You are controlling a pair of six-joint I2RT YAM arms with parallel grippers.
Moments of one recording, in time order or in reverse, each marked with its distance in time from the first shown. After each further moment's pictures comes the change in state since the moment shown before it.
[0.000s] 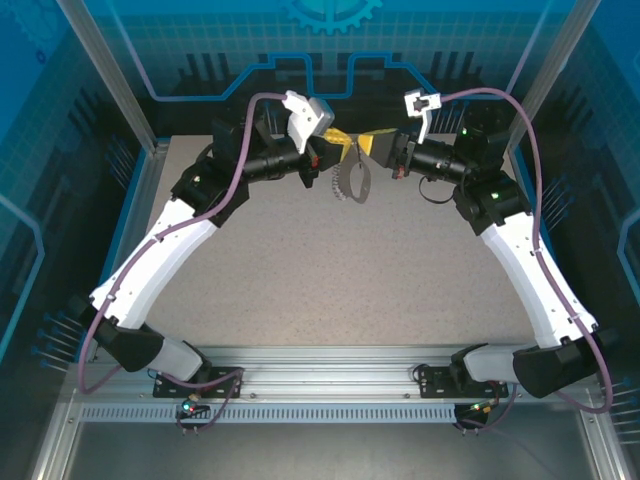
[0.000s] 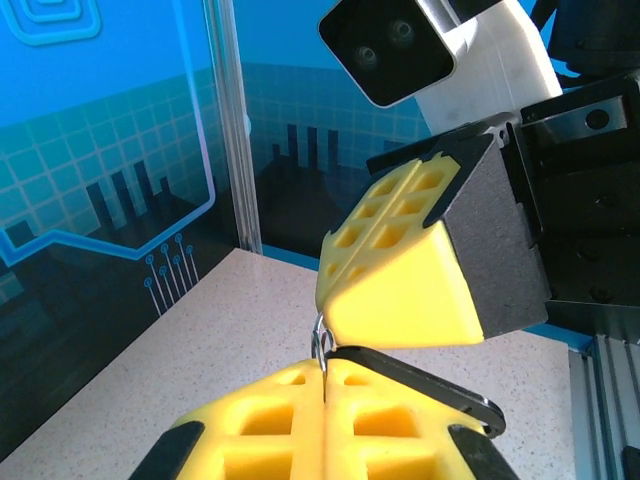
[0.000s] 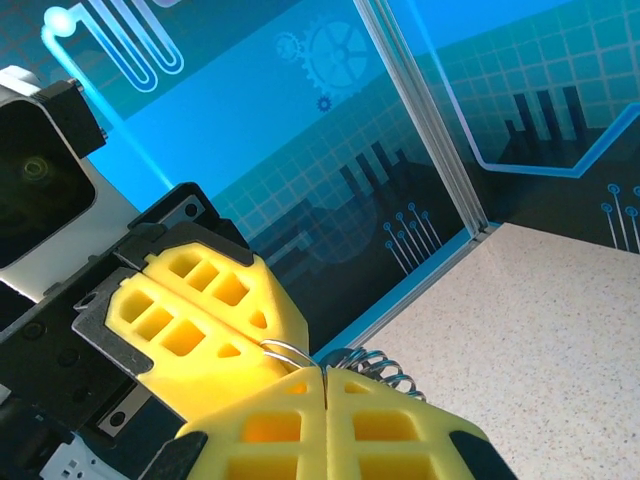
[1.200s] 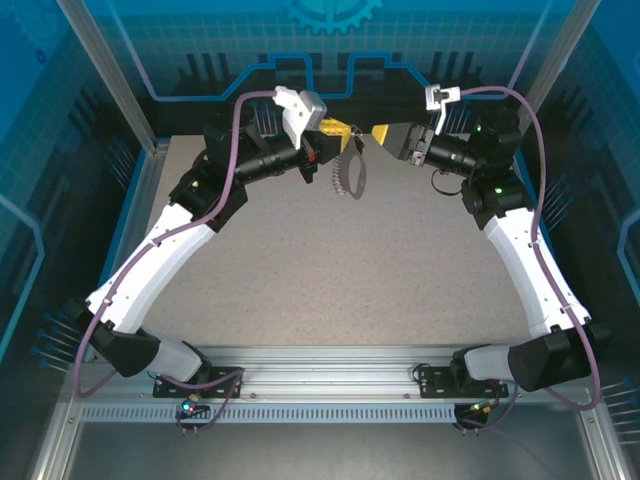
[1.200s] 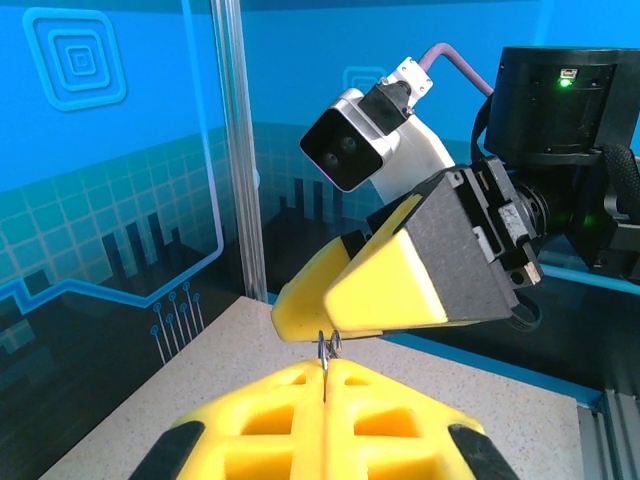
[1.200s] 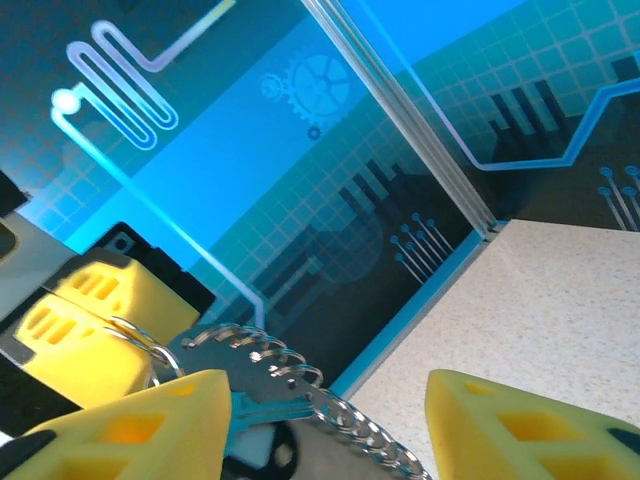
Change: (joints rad) left arm -0.002 -0.031 -0.047 0.145 -0.014 -0.065; right arm -0.128 0.021 -0.067 0.178 -0.112 0.214
